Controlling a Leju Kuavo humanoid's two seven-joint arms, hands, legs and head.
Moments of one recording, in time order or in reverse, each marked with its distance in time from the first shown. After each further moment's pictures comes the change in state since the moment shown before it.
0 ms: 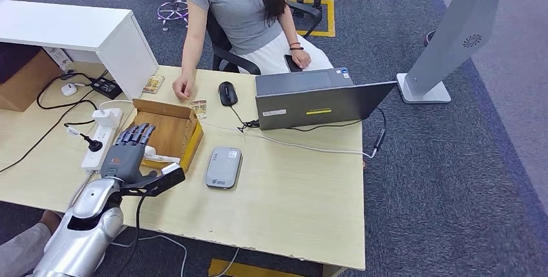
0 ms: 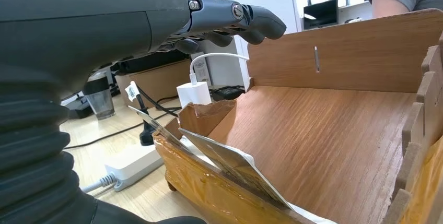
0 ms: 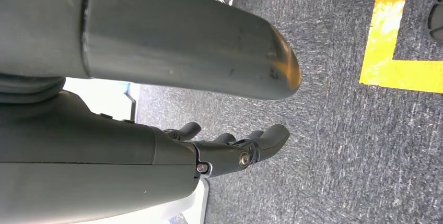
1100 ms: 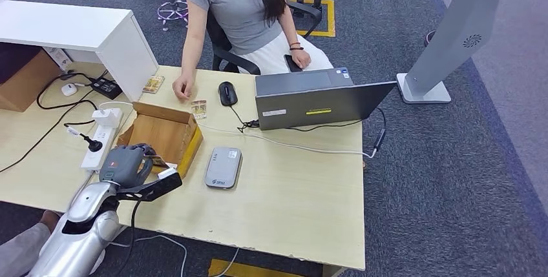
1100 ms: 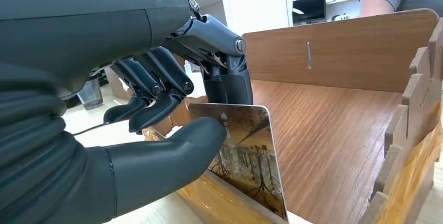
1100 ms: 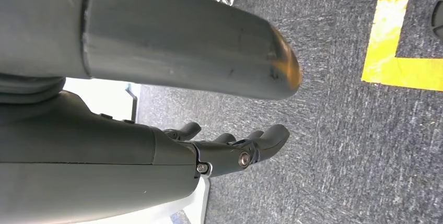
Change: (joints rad) left arm 0.028 0.024 -0.001 -0.008 0.071 -0.006 -0.053; right arm 0.000 -0.001 0.000 0.000 0.013 -0.002 0.000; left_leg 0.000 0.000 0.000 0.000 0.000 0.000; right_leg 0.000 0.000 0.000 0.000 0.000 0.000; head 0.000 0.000
